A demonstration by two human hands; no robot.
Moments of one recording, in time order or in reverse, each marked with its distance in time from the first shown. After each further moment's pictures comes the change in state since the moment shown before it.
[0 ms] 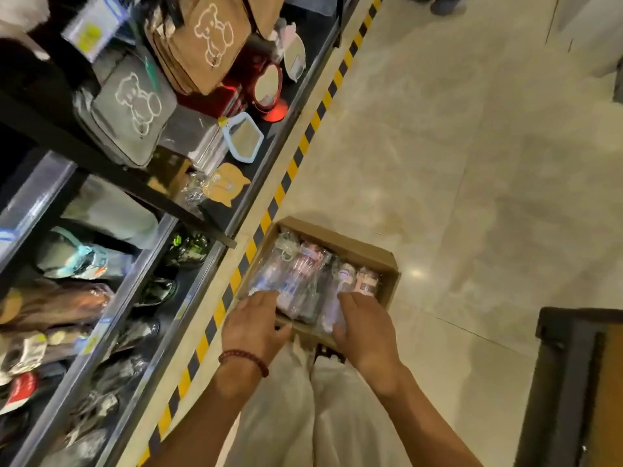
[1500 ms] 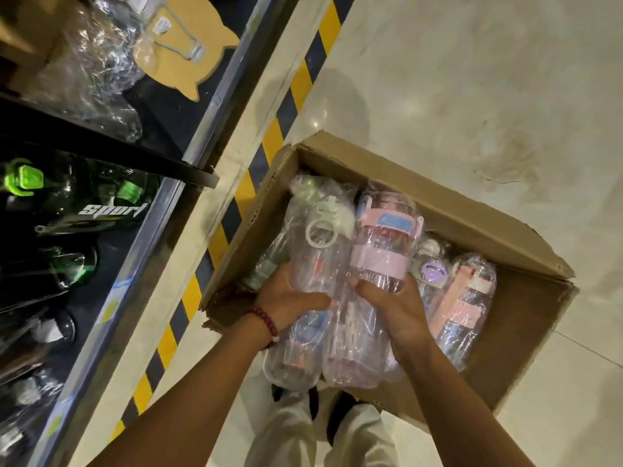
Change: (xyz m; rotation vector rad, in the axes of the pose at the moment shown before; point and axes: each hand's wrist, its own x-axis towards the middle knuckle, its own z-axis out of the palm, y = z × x) left_hand 0.307 -0.135 0.293 -1.003 -0.442 -0.422; right_hand 0.275 0.071 0.315 1.352 -0.072 0.644
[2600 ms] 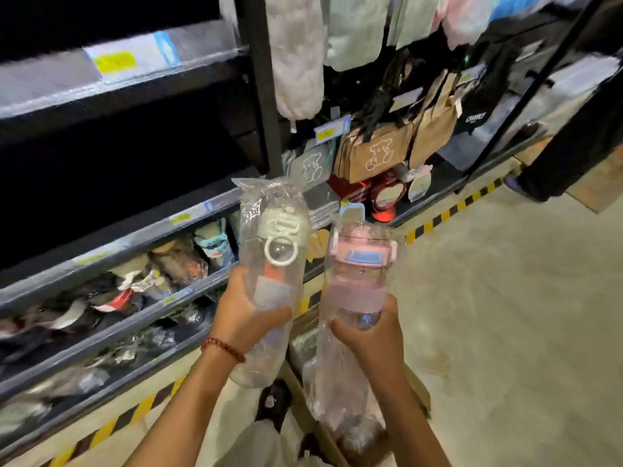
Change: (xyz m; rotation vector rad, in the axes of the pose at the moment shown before) left_hand -0.559 0.117 -0.058 -0.321 0.846 0.602; right_hand -0.474 -0.253 -0.008 -0.550 -0.254 -0.809
